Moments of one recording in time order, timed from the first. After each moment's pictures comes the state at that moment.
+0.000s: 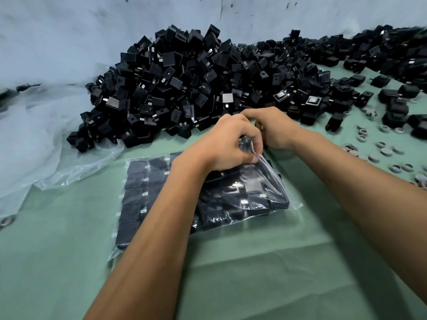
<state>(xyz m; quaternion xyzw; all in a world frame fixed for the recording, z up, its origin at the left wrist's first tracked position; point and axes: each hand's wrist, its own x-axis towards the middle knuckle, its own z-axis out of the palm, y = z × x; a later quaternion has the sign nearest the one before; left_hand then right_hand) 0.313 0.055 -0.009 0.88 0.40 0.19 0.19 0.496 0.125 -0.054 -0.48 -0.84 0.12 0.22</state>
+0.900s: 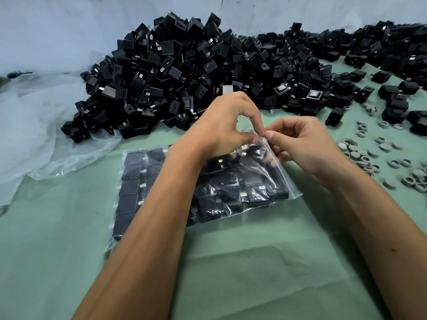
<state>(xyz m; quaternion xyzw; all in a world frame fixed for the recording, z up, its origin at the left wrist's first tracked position) 0.308 0.061 -0.007 0.85 0.40 0.27 0.20 0.506 0.031 -0.054 -0.49 -0.58 0.45 0.47</state>
